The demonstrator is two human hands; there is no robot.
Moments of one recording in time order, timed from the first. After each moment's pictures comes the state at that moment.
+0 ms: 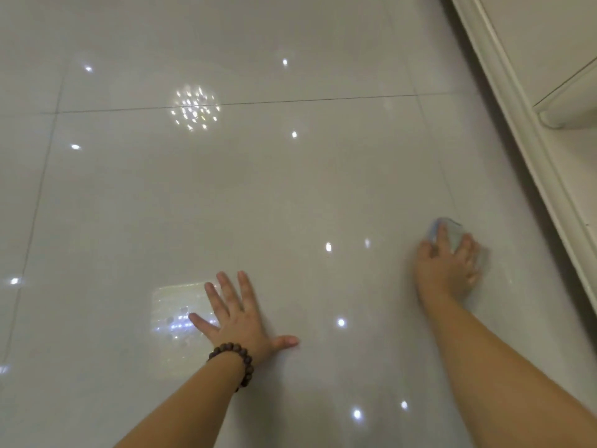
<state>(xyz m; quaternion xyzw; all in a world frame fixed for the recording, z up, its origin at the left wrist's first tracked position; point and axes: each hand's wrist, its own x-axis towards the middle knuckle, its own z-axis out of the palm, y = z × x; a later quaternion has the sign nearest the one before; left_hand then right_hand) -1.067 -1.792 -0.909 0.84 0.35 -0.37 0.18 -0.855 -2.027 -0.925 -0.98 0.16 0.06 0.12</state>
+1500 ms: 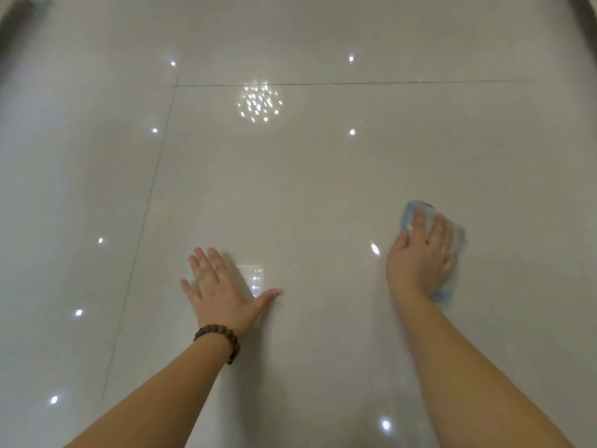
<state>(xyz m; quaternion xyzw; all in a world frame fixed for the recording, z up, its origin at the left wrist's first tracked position) -1.184 -1.695 -0.903 0.84 0.49 -0.14 0.16 -0.962 -1.882 -0.952 -0.98 -0.03 -0.03 0.18</state>
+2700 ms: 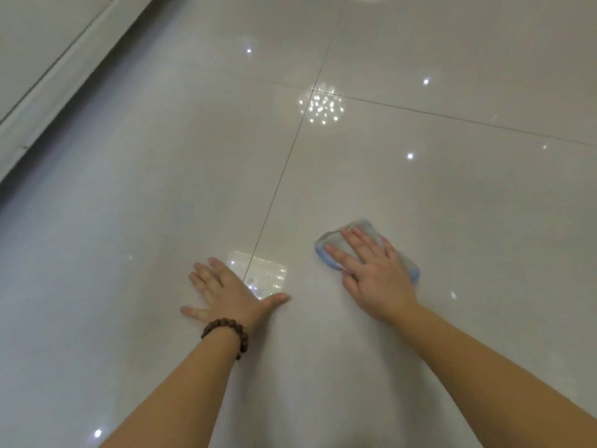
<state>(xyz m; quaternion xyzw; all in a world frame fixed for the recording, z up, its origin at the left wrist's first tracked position) -1.271 -1.539 -0.902 0.67 0.67 -0.18 0.28 -1.058 -1.660 -0.950 -0.79 -0.60 0.08 0.08</state>
